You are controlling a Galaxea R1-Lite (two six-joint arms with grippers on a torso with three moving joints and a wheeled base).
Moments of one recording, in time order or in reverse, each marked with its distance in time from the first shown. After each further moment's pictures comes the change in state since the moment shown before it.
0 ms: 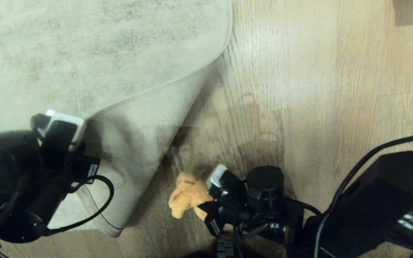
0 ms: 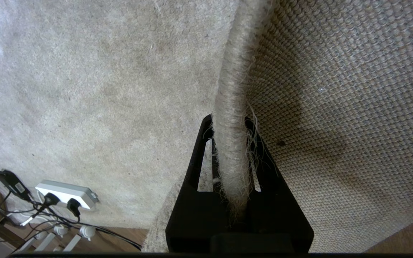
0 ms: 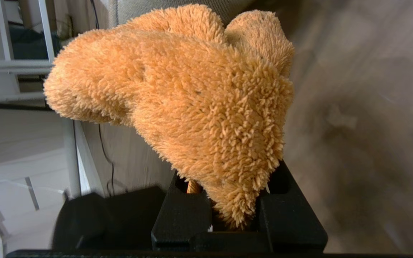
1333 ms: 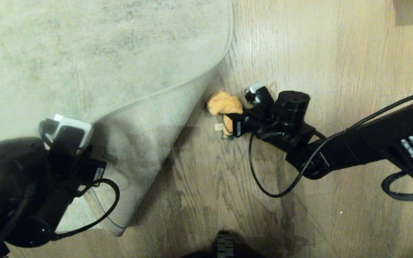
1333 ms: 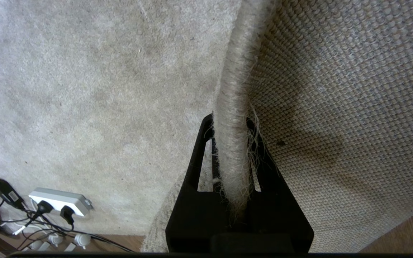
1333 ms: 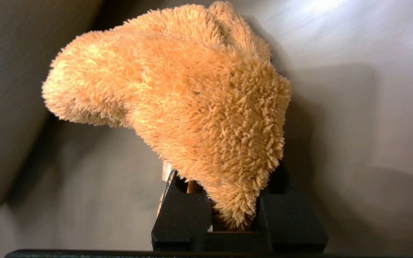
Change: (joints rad) left arm -0.036 0.036 0.041 -0.094 0.006 0.012; right arm -0.363 0.001 -0.508 0.195 0.005 0.005
